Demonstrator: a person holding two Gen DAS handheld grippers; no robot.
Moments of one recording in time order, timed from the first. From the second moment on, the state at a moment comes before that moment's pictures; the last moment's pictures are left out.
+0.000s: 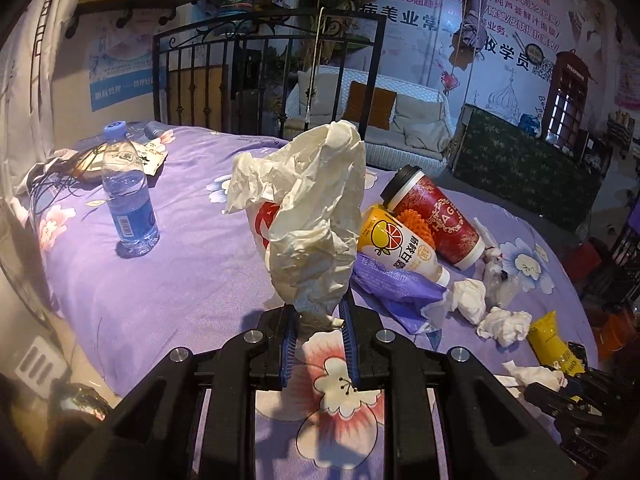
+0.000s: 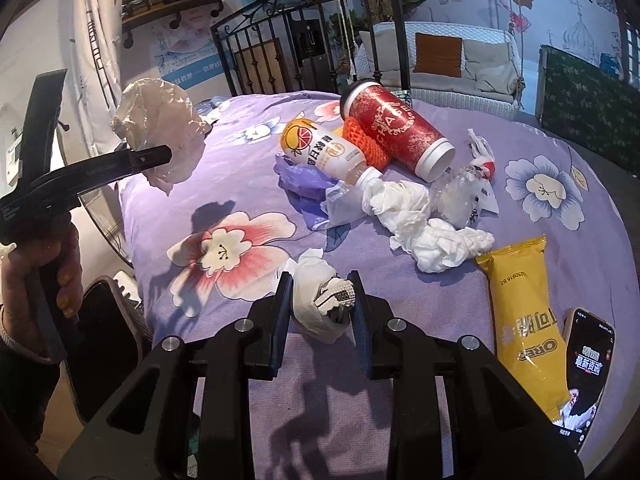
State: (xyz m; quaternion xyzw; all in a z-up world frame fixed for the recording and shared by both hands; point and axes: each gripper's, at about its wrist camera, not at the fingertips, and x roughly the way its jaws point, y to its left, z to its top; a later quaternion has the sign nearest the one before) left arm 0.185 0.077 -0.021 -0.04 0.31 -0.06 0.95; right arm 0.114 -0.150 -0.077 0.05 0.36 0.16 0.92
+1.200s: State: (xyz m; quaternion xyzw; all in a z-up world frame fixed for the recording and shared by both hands) left arm 0.015 0.247 -0.156 -0.23 0.52 0.15 0.81; right arm 0.059 -0.002 -0.064 -0.01 0.35 0.37 0.86
